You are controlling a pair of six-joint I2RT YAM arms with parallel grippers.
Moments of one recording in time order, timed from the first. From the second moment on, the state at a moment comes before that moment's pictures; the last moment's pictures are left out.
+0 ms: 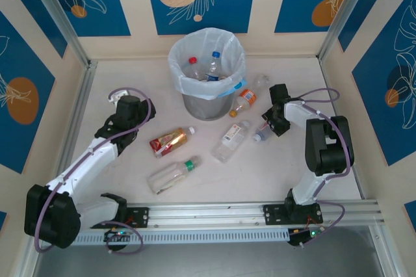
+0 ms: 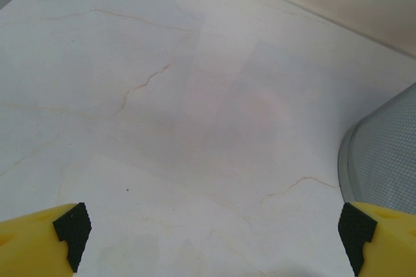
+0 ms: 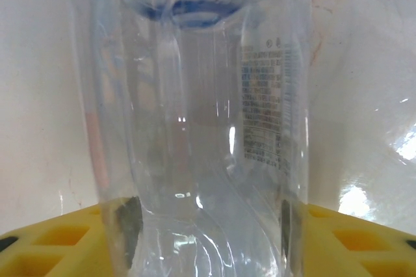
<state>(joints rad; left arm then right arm) -0.32 1.14 0.78 -0.29 -0.38 -0.60 0.11 1.72 1.02 -0.58 0.10 1.07</state>
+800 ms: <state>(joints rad) -0.31 1.13 0.78 -0.29 -0.37 -0.62 0.12 1.56 0.89 -0.48 0.10 1.05</state>
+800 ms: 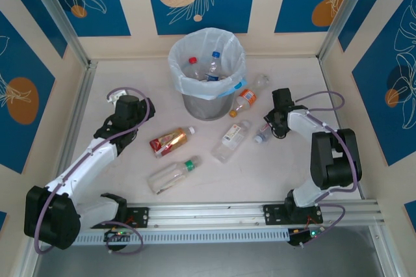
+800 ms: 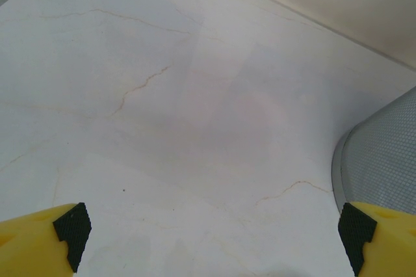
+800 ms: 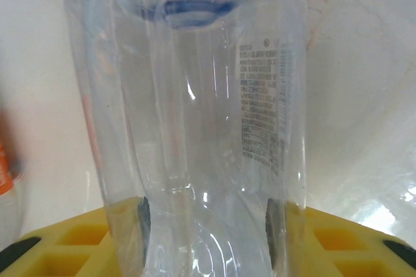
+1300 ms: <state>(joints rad) -0.31 1.12 0.78 -0.29 -0.34 -0.63 0.15 1.34 0.84 -0.39 0.04 0.92</state>
